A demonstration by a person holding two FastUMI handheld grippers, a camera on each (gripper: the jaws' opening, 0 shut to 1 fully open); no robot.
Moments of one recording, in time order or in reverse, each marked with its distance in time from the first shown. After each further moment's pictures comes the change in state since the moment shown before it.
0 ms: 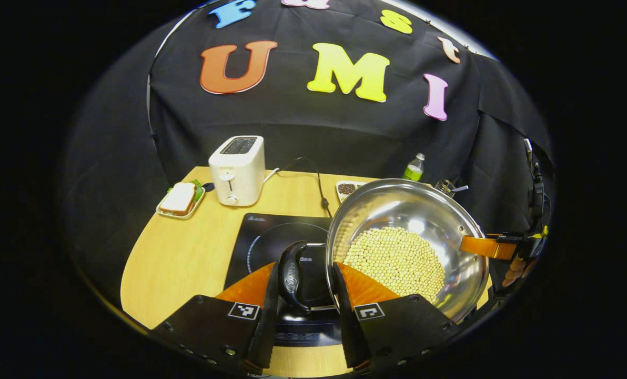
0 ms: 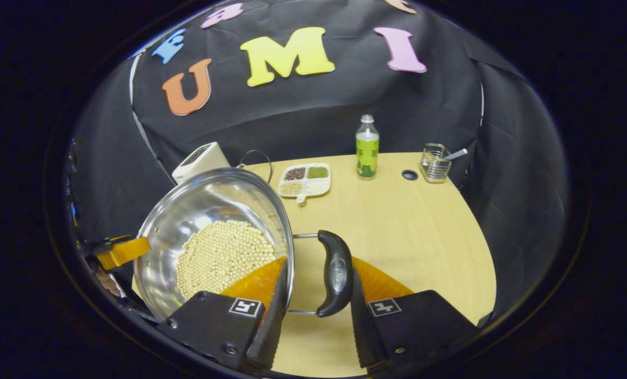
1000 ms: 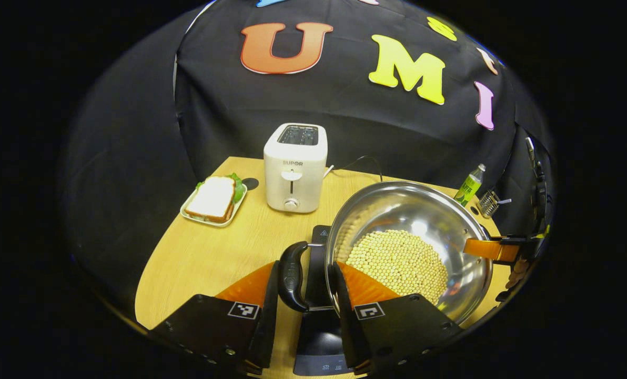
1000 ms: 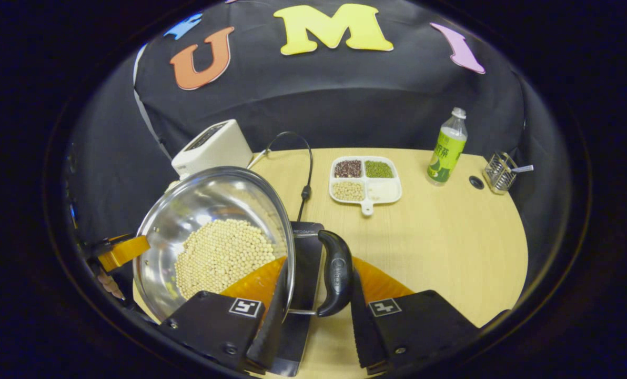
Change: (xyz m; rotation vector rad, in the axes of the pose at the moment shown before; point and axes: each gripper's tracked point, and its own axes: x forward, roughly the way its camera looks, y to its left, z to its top) left arm 0.094 0.125 0.002 -0.068 0.055 0.091; right arm 0.142 0.108 0.012 -0.041 0.112 0.032
